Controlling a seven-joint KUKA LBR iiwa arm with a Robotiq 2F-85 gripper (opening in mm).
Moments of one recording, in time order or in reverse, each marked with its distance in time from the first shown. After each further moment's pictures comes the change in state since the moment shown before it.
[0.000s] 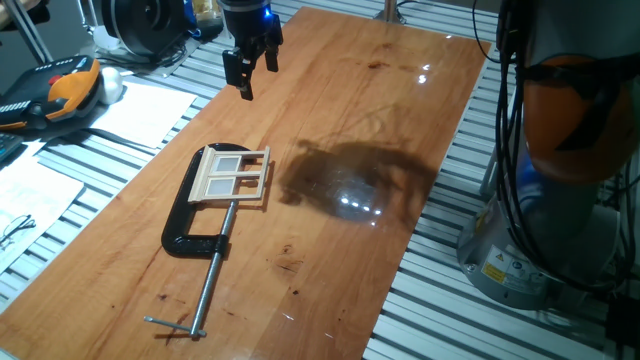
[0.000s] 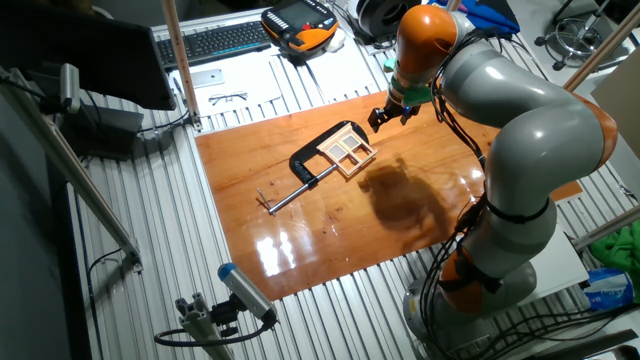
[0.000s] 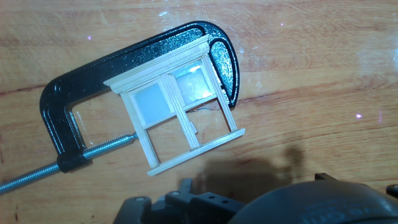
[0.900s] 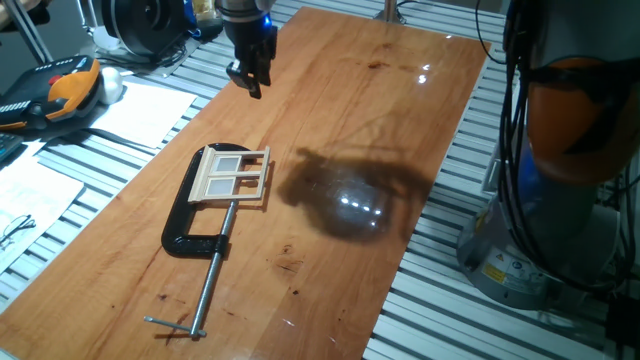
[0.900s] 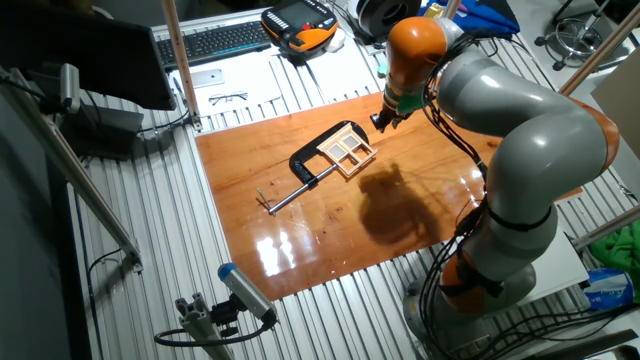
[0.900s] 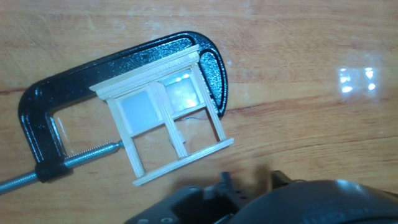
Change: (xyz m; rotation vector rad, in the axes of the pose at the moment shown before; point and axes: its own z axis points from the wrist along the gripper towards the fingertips) arm -0.003 0.002 0.007 0.068 -0.051 -0.013
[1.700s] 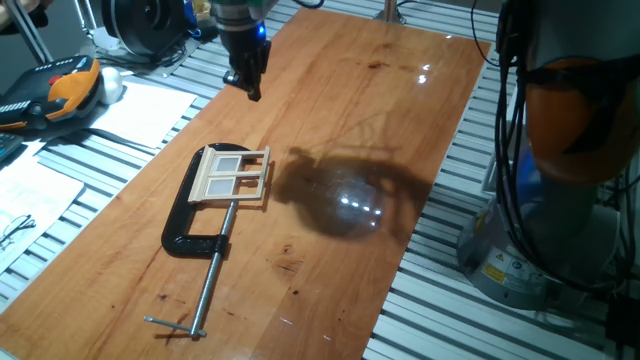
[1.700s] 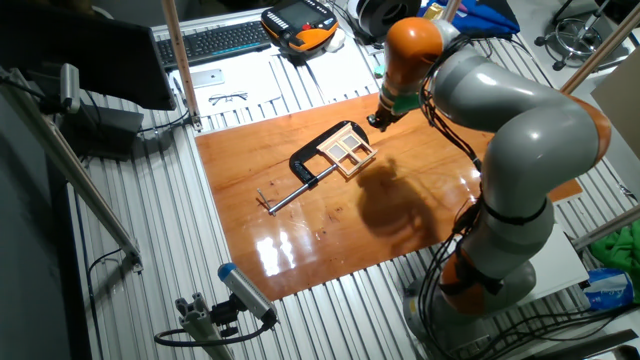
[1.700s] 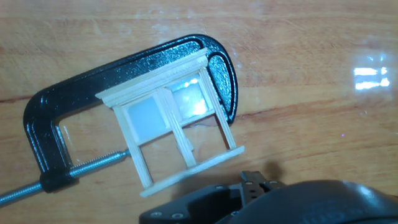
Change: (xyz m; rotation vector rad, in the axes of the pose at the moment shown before) arm -0.017 0.013 0.021 -0.006 -0.007 -0.006
